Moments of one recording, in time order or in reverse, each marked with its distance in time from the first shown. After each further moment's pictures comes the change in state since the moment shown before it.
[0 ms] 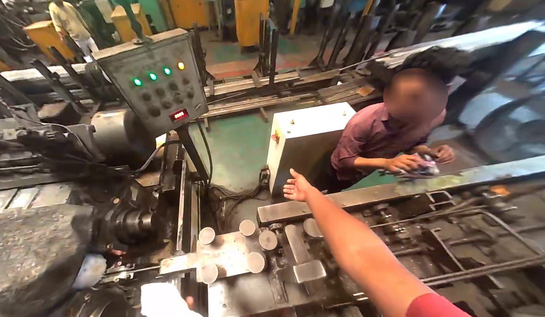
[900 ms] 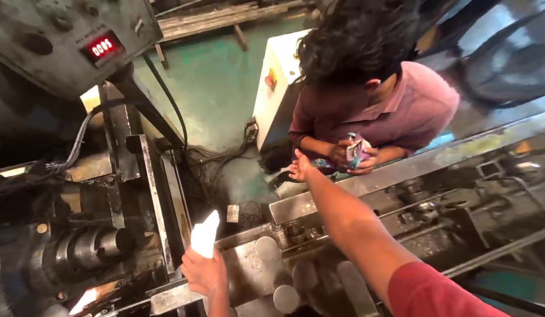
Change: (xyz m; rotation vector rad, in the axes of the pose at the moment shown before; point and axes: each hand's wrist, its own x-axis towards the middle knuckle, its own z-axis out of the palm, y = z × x) left_hand 0.271 -0.081 0.051 2.027 0.507 0.258; right_hand 0.188 0.037 0.022 0.057 0.336 0.158
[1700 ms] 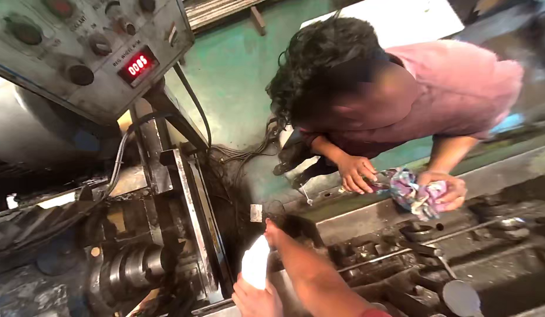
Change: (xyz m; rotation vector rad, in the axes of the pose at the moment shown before) left_hand 0.001 -0.011 0.008 0.023 0.029 0.140; right_hand -0.073 0.200 0.179 -0.162 -0.030 0.524
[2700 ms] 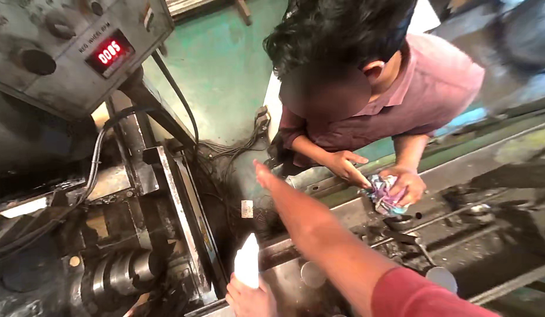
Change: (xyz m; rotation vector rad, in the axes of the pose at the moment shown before) left_hand 0.003 0.005 -0.003 0.029 -0.124 -0.064; right_hand -0.047 -0.170 0.012 -0.176 0.037 -0.430
